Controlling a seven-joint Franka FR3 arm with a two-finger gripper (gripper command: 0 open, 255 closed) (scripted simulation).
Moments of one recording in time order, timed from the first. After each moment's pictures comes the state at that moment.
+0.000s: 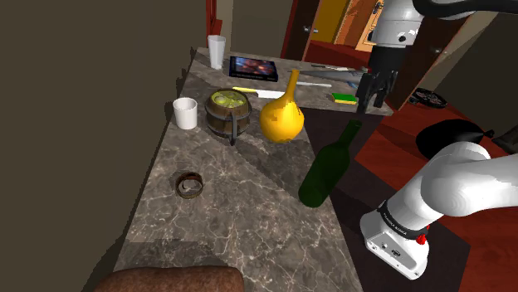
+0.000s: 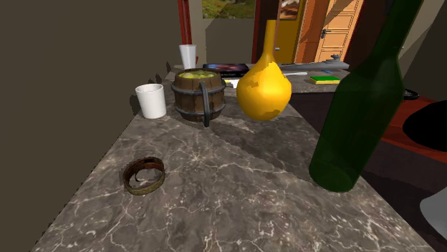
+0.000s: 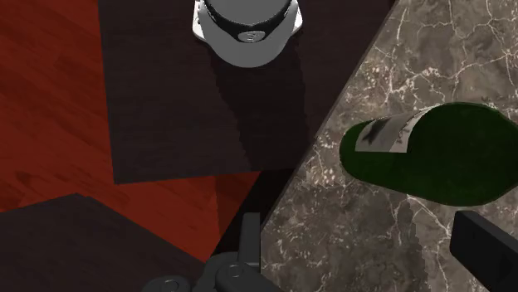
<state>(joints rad) 0.02 -0.76 0.01 -2.45 0.08 1.44 0.10</state>
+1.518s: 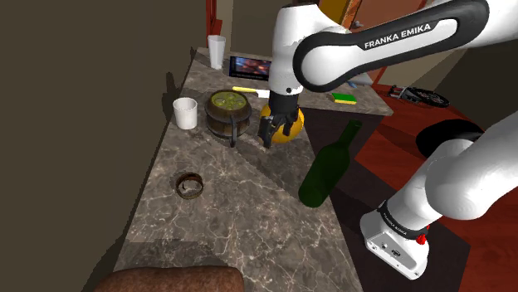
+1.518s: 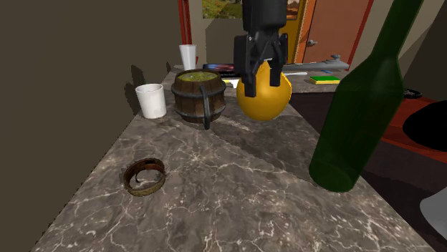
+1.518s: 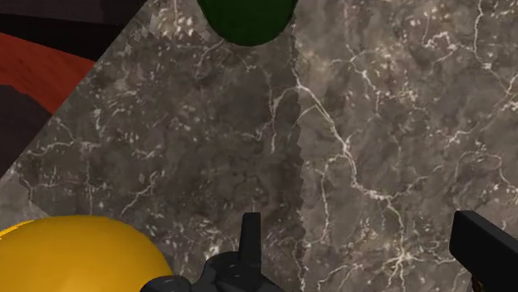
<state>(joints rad) 0.16 -0.19 0.32 -2.33 0.14 2.02 0.29</state>
